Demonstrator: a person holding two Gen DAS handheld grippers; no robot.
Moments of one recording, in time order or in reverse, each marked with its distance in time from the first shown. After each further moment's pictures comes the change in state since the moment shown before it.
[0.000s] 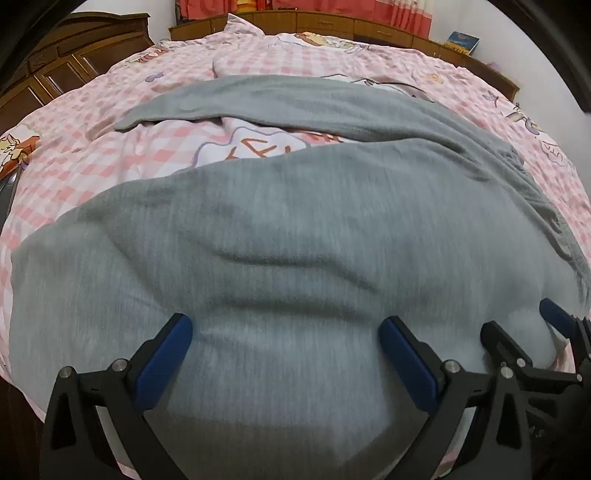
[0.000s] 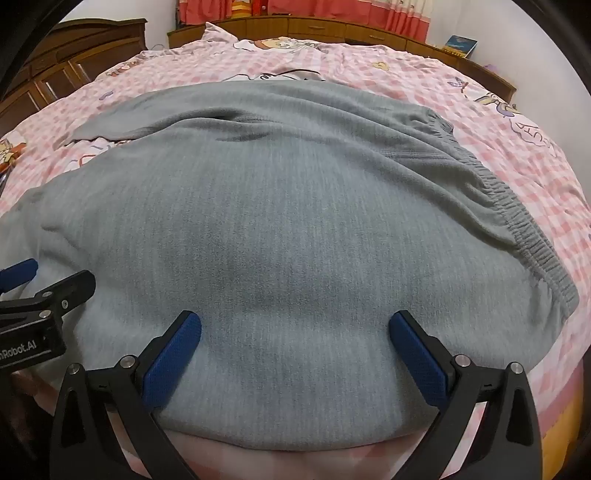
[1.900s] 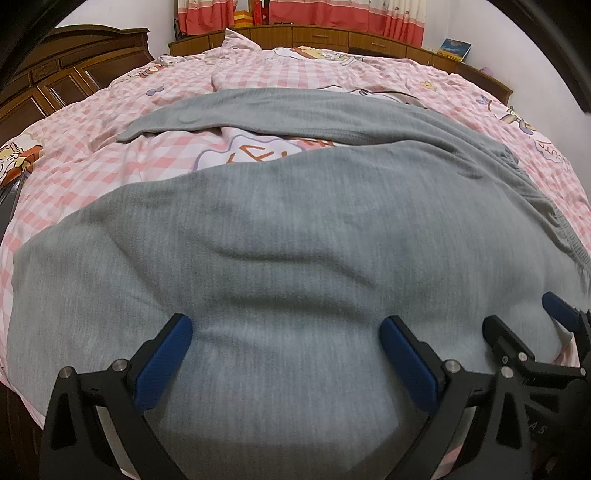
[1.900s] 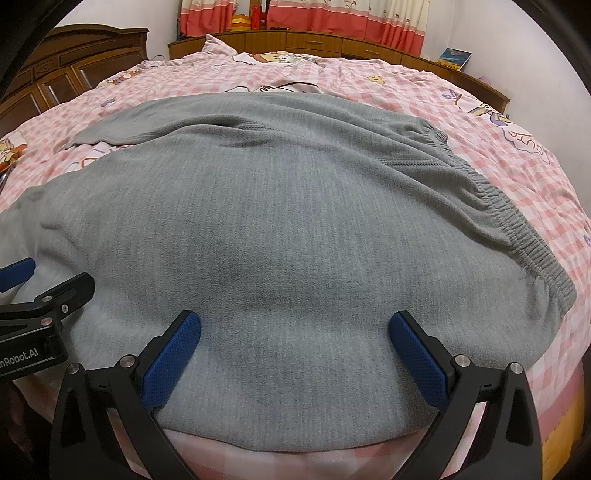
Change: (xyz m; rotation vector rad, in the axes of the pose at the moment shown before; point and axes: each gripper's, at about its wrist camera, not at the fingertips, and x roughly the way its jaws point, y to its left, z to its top) left arm -0.004 -0.003 -0.008 0.012 -0.077 0.001; right arm -0.001 0.002 -0.008 -0.001 -0.067 -0.017
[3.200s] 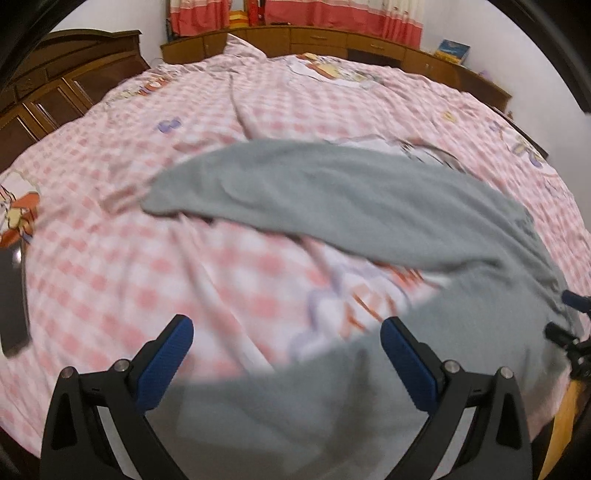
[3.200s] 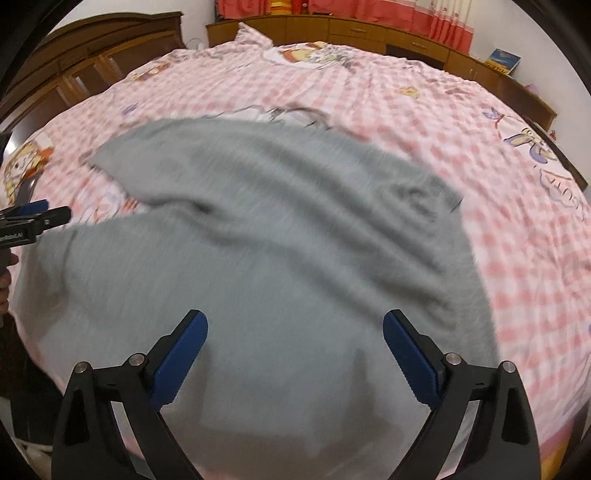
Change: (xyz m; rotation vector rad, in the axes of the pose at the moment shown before) left arm -0.001 0.094 0.122 0.031 0.015 -0.027; right arm -0.005 -0.065 0.105 -0.099 0.085 0.153
